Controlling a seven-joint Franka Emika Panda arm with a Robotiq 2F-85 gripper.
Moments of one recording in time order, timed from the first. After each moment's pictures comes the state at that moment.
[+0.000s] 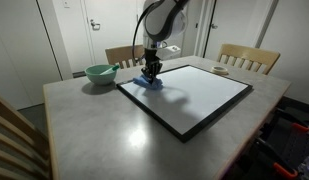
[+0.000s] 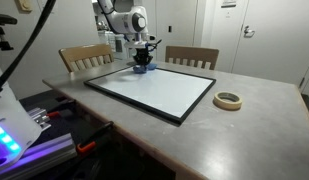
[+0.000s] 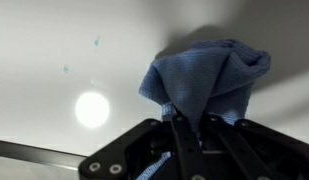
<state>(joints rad) 0.20 0.75 0.02 -1.70 -0.09 2.48 0.05</state>
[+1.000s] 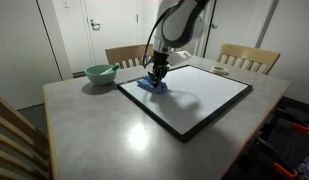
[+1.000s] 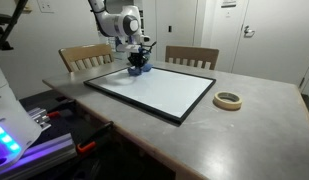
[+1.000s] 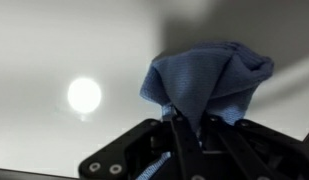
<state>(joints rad) 0.17 0.62 0.05 -2.00 -0.08 2.76 0.05</state>
